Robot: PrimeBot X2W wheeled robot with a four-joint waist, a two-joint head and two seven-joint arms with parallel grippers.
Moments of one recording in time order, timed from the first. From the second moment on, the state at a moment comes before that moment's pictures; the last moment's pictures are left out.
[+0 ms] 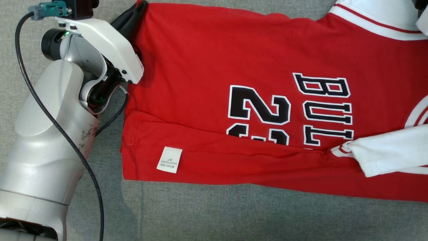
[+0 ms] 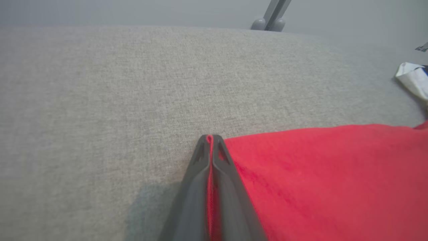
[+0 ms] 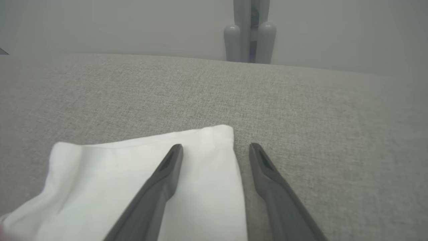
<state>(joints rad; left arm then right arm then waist) -0.98 0.22 -0.45 0.63 -0.71 -0.13 0.17 -1.16 -0.50 0.44 0.64 0.69 0.13 0.33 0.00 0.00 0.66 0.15</state>
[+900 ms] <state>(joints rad) -0.98 0.35 -0.55 0.57 -0.86 -0.13 0.08 -1.17 -0.61 0.57 0.49 0.95 0.13 0.26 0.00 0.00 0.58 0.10</state>
